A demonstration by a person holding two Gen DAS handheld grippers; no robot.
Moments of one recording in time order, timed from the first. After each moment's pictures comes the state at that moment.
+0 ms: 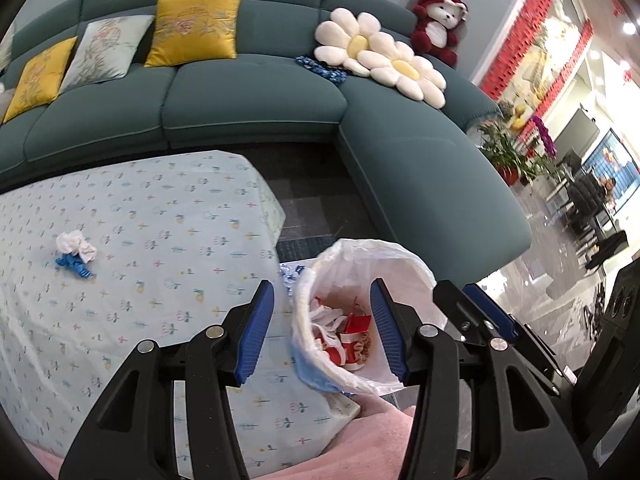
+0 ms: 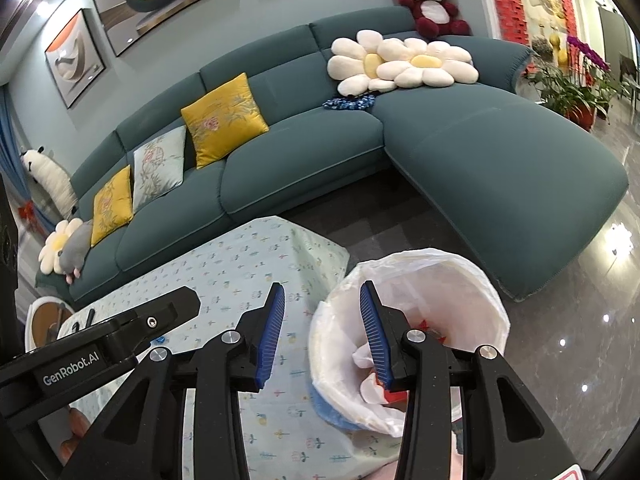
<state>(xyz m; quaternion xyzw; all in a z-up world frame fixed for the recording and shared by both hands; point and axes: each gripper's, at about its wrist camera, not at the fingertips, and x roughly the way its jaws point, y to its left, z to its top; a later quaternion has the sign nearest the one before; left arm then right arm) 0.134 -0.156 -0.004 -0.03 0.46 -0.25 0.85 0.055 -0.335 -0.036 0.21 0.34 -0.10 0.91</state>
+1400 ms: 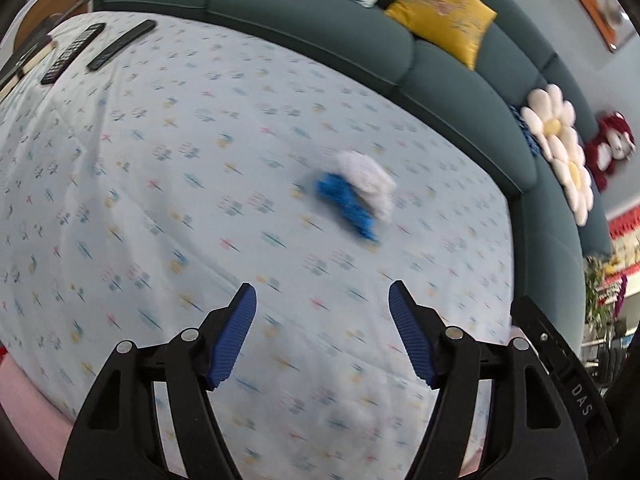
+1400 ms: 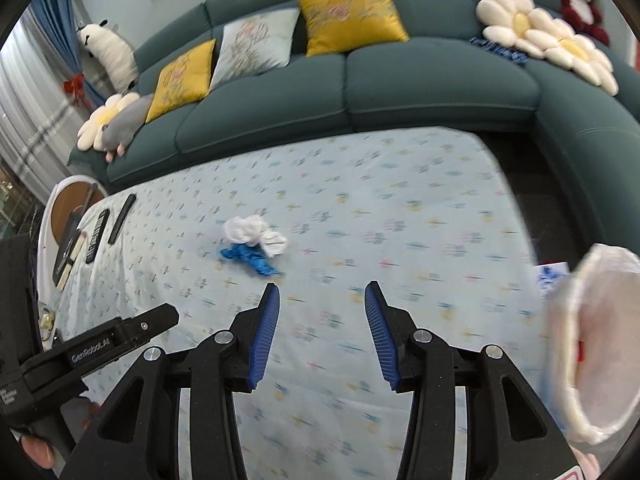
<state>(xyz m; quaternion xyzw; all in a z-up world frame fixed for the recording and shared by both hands) 0.223 0.184 -0.135 -0.21 0.54 0.01 0.81 0.212 -0.068 -0.108 0.12 0.47 0.06 0.87</state>
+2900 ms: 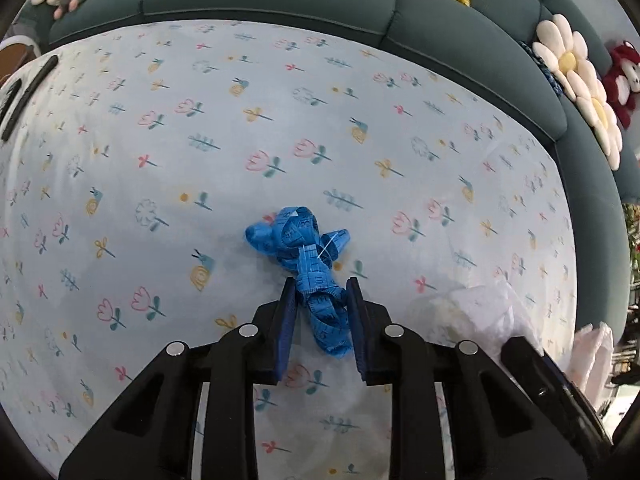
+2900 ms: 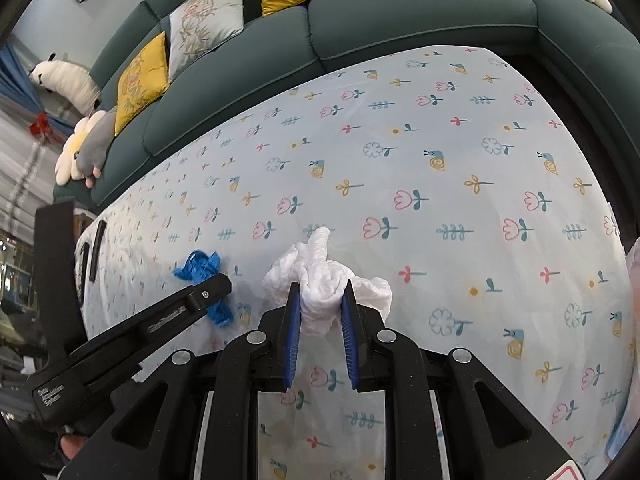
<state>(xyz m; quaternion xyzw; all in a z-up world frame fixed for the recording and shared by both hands) 0.333 0.105 -0.213 -0.11 0.59 -0.03 0.80 0.291 -0.083 -0.199 0.21 0.53 0.04 0.82</state>
